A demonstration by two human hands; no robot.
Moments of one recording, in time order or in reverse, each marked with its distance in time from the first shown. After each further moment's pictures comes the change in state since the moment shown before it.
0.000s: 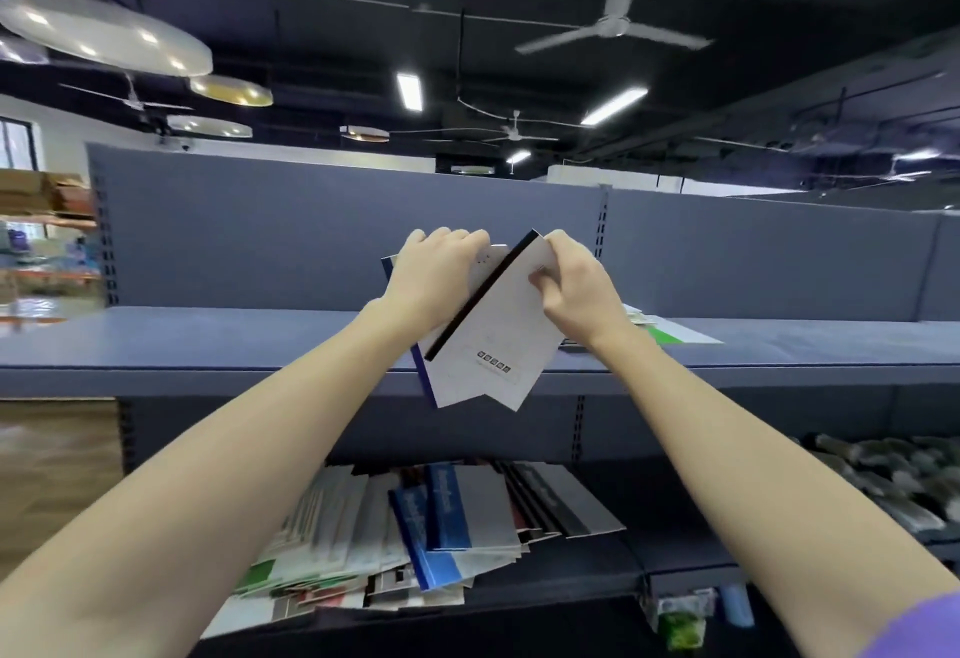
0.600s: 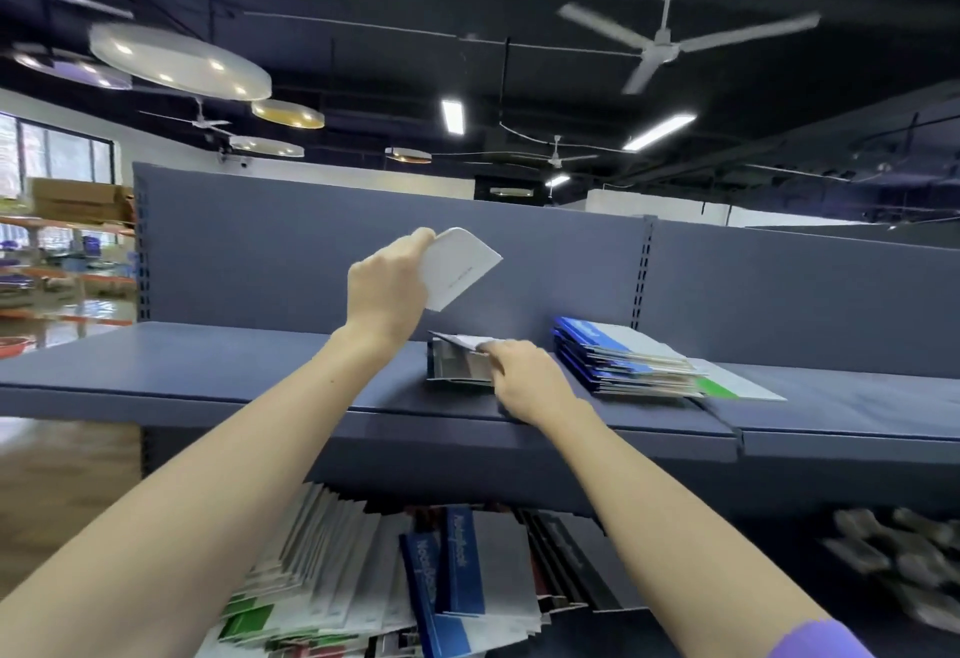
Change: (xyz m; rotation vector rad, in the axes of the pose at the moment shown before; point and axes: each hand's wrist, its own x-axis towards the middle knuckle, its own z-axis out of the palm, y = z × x) left_hand 0.007 -0.075 0.023 0.052 0.212 -0.361; right_hand 0.009 0.018 0.125 -0.239 -0.305 -0.069
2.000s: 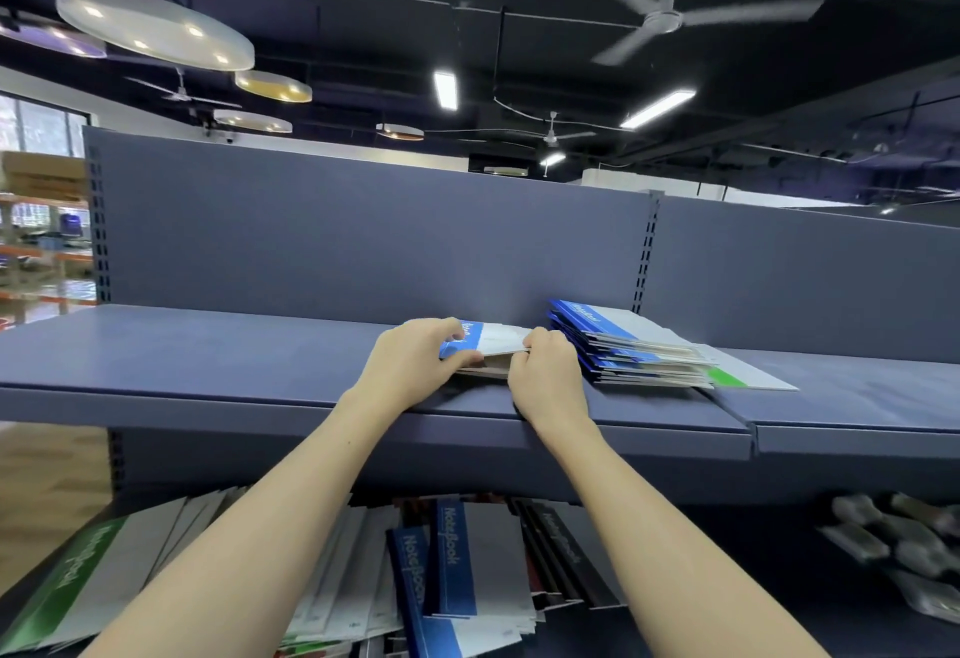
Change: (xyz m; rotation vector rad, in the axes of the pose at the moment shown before) left_hand -0.065 -0.003 0.075 -0.186 -0.422 0.080; right_hand -0.010 0.013 0.015 0.204 0.134 0.458
